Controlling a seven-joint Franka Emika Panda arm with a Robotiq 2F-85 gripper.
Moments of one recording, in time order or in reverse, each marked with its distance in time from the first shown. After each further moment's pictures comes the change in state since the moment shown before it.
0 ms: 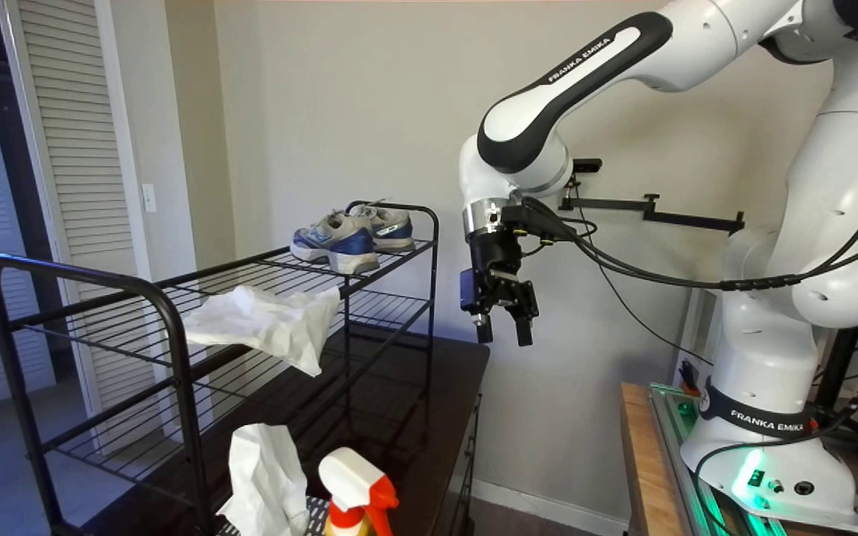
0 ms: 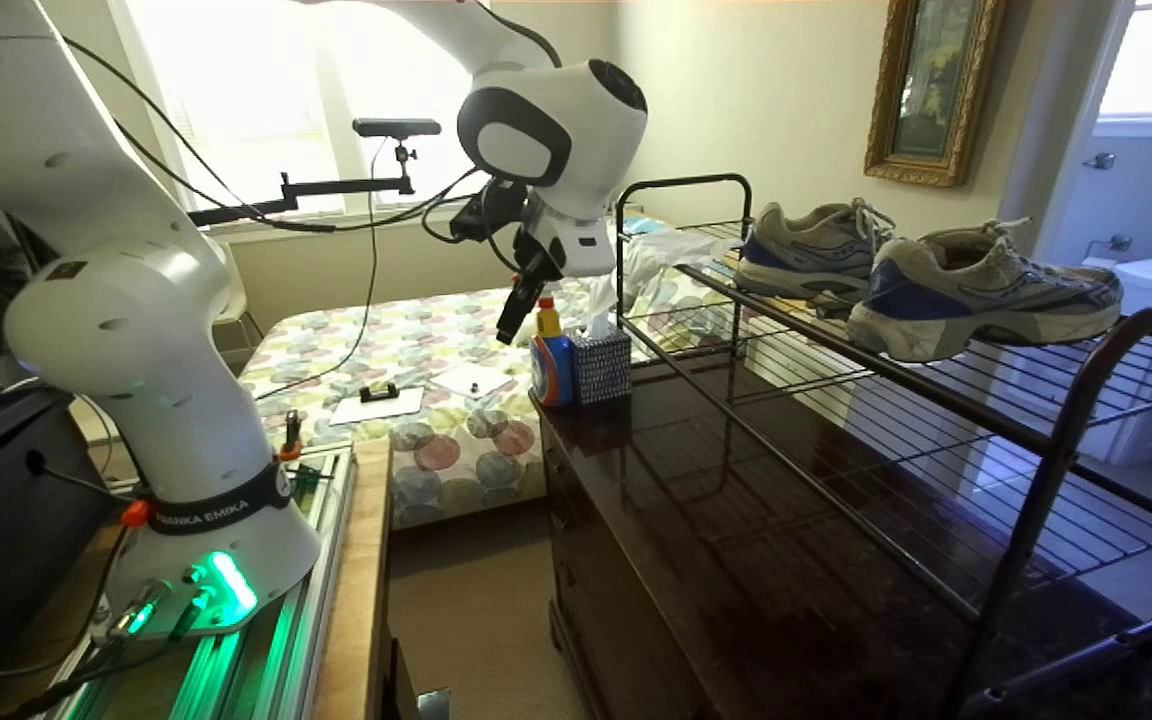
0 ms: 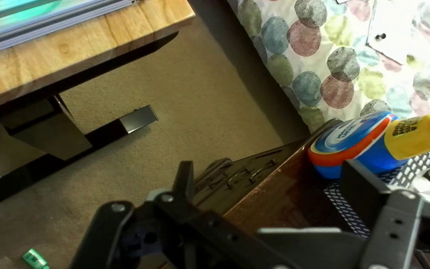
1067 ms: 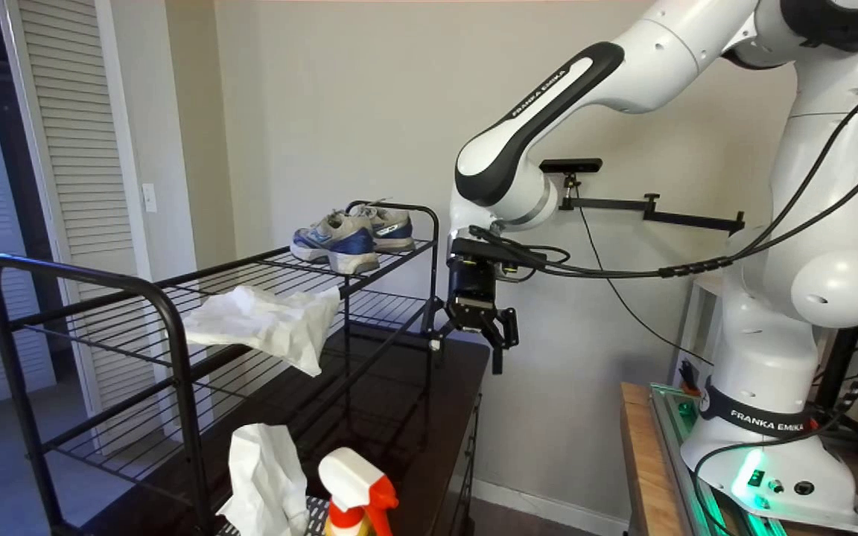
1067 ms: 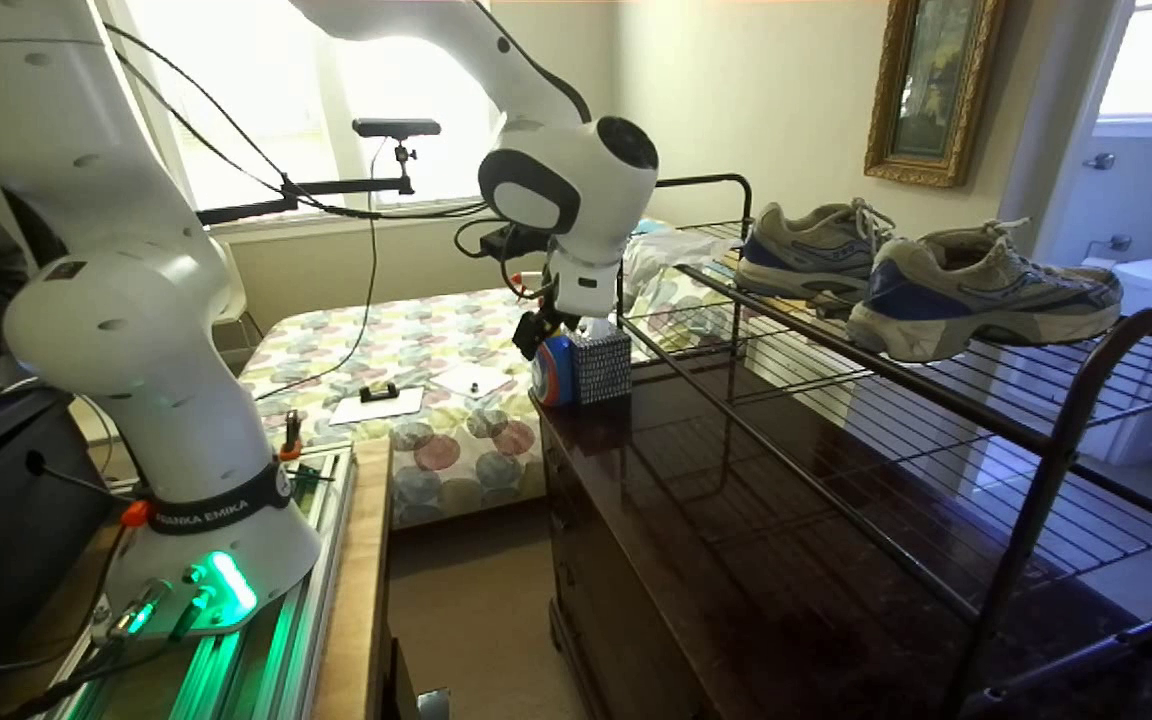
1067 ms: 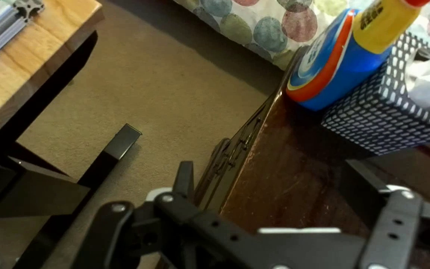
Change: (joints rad) arm -0.006 0.155 0.035 0.014 0.185 0.220 0.303
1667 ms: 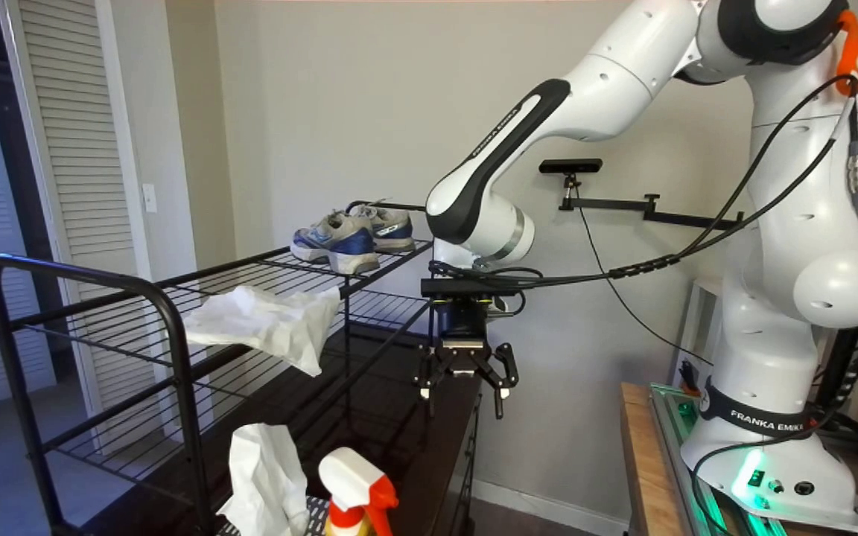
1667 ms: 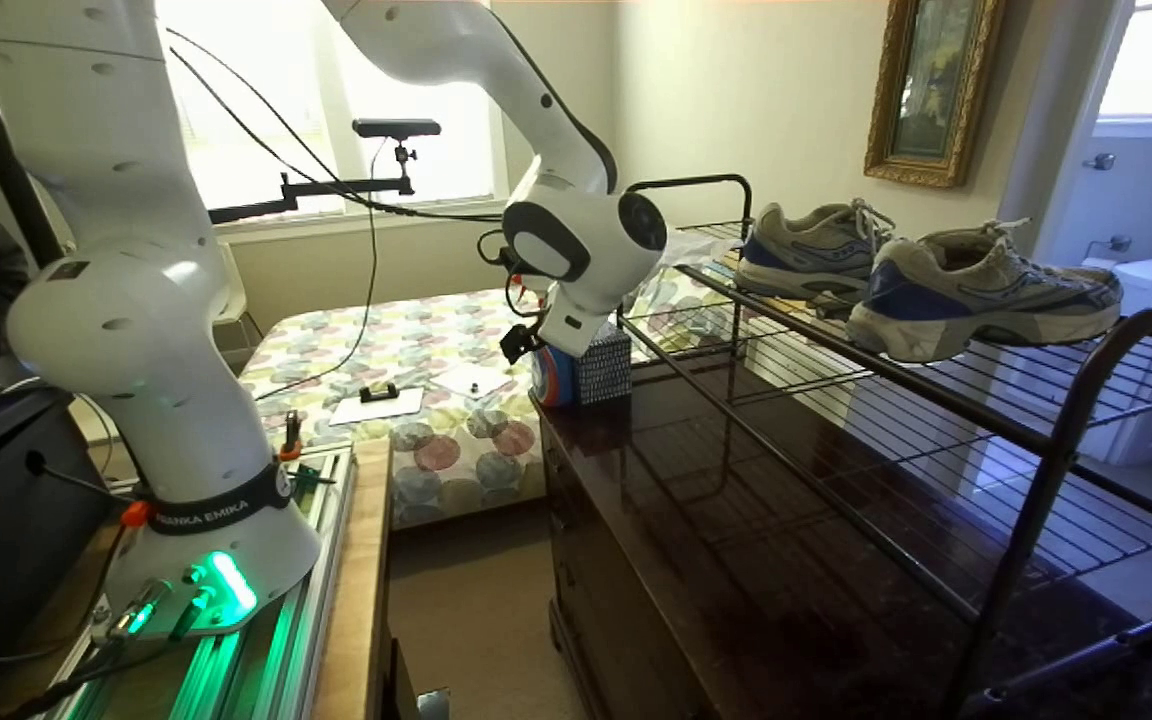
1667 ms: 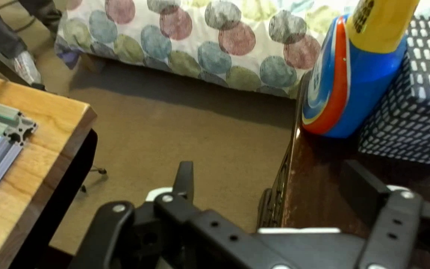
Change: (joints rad) arm 0.018 0.194 0.032 0.069 0.172 -0.072 0.182
